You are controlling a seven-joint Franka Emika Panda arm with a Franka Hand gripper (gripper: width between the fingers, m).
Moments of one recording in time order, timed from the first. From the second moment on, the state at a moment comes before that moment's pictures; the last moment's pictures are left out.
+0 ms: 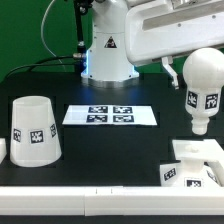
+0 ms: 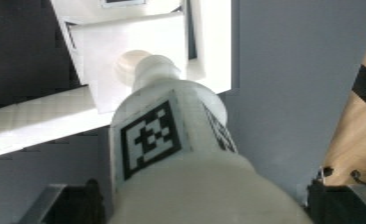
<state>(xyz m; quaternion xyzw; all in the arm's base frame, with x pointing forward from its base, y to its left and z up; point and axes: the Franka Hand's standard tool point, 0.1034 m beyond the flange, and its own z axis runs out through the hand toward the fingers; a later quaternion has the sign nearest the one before) 0.599 0.100 0.153 -0.96 0.09 -0.23 0.10</state>
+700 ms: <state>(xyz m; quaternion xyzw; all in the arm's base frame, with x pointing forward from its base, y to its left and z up) 0.603 0.090 0.140 -0.96 0.09 -0.23 0.09</state>
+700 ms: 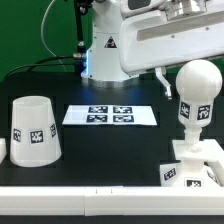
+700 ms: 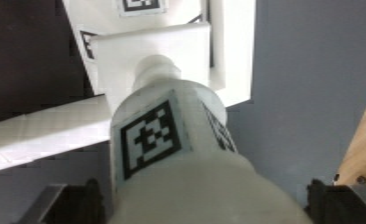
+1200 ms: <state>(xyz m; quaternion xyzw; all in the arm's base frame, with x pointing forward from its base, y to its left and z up) 0.608 0.091 0.144 -0.96 0.09 -0.23 0.09</state>
